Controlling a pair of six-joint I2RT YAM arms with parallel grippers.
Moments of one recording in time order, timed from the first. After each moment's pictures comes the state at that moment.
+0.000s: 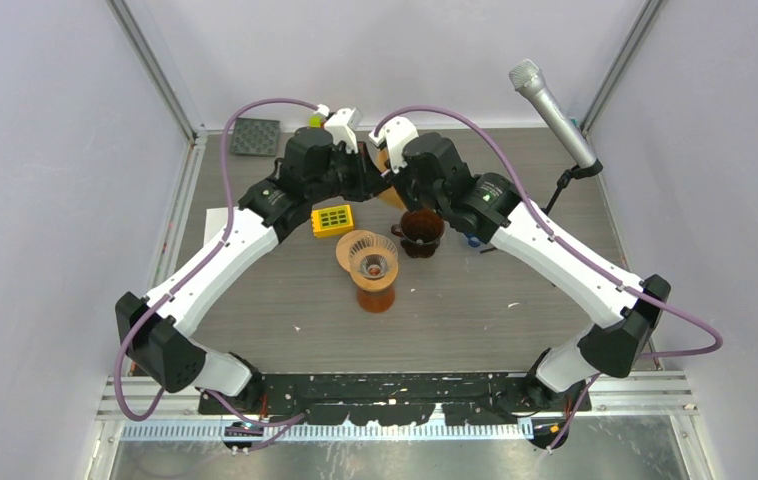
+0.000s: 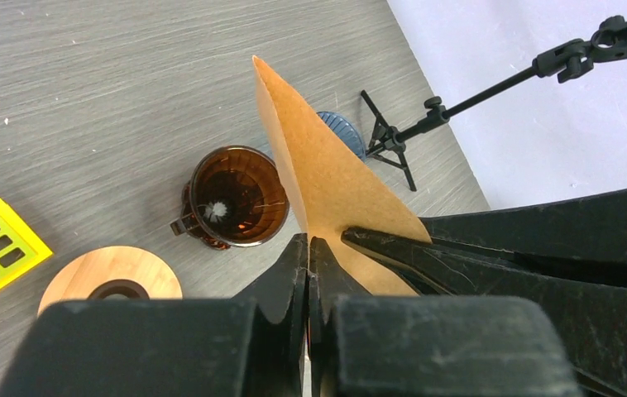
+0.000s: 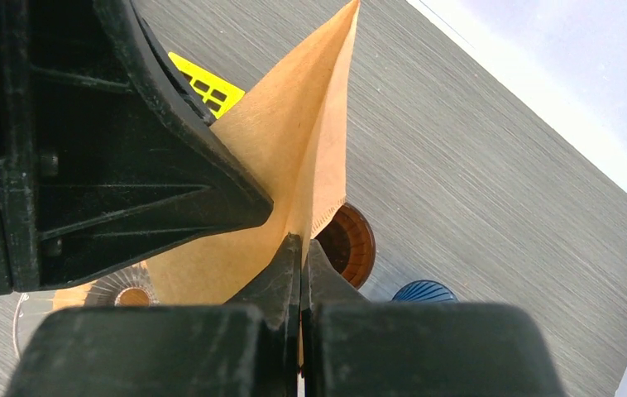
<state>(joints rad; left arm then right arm) -0.62 1.42 1.42 -0.35 0.20 -0.50 0.84 1.51 1.65 -0.67 0.30 -0.09</state>
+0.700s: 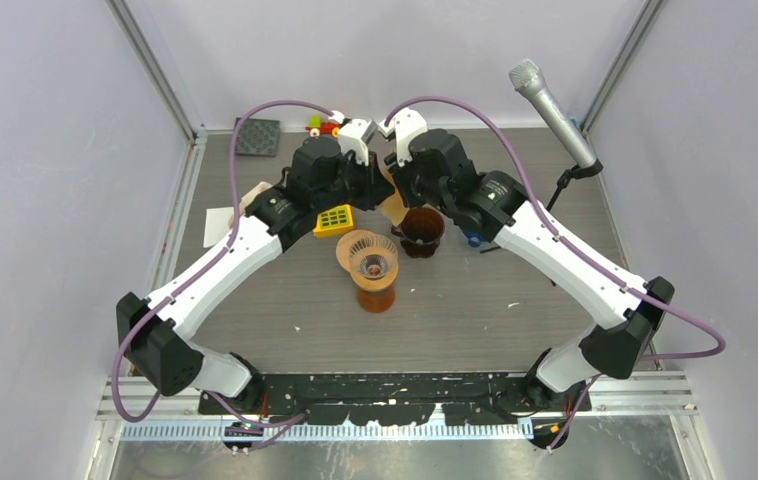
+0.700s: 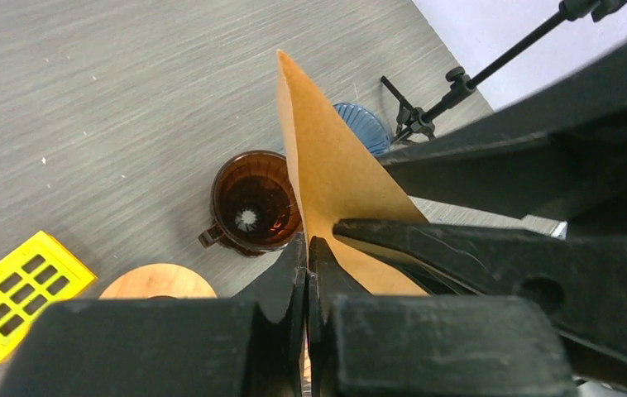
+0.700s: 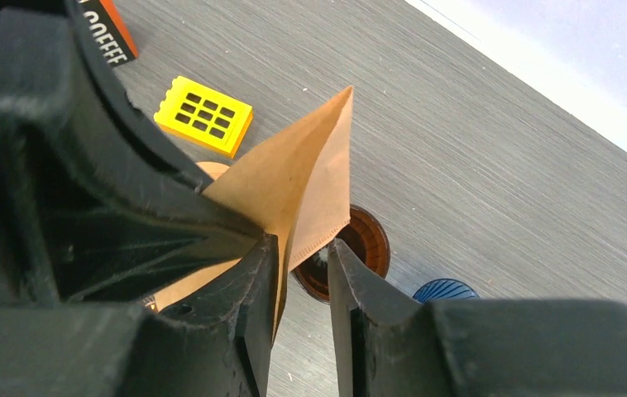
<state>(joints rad) -0.66 1.41 1.37 -0.29 0.17 -0.34 0.83 1.50 1.64 -0.65 0.29 0.00</state>
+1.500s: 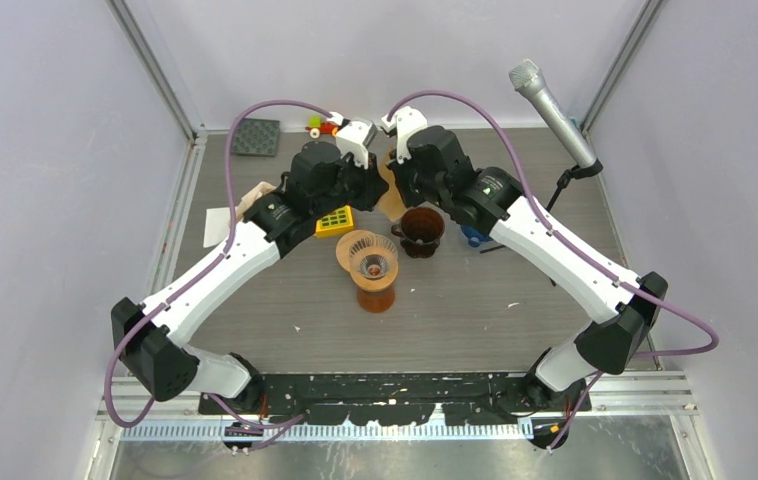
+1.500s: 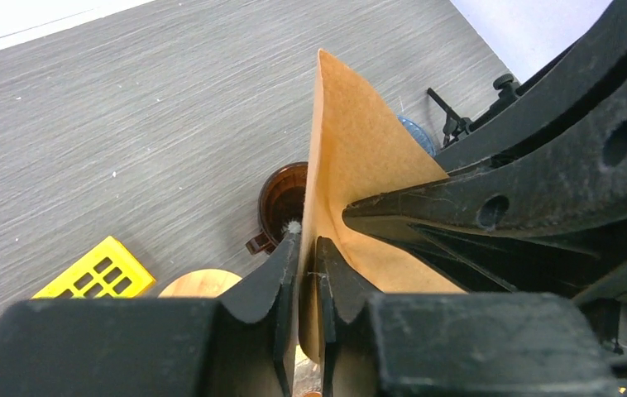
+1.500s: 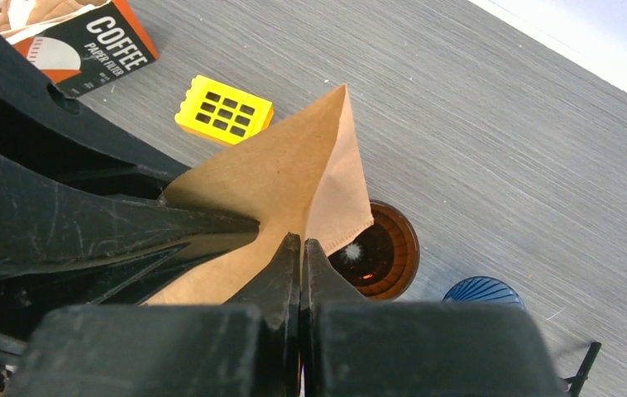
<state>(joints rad) -0.69 1.37 1.34 -0.28 0.04 -0.23 0.80 1.53 1.66 -0.66 0.25 0.08</state>
